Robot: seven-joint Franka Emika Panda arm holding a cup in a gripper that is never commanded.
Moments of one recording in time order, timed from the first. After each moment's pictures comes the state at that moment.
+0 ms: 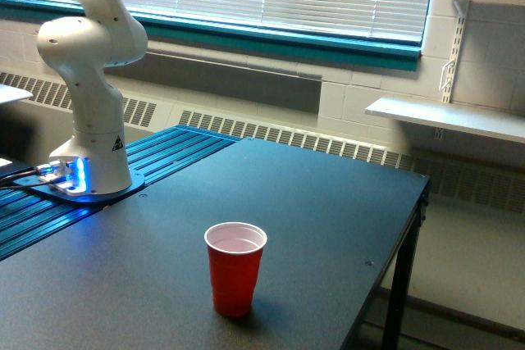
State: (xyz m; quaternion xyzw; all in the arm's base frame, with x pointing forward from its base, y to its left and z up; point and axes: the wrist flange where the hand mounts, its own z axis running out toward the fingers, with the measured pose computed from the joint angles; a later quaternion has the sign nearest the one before) arm 0.564 0.061 0.659 -0.87 0.30 -0.36 0.17
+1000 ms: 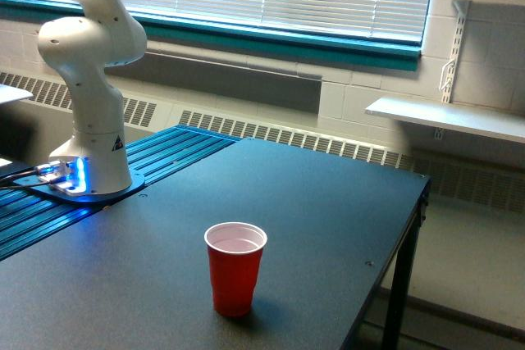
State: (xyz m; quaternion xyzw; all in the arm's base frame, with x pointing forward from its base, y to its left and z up) arm 0.564 0.035 0.619 -0.87 0.30 -0.37 0.12
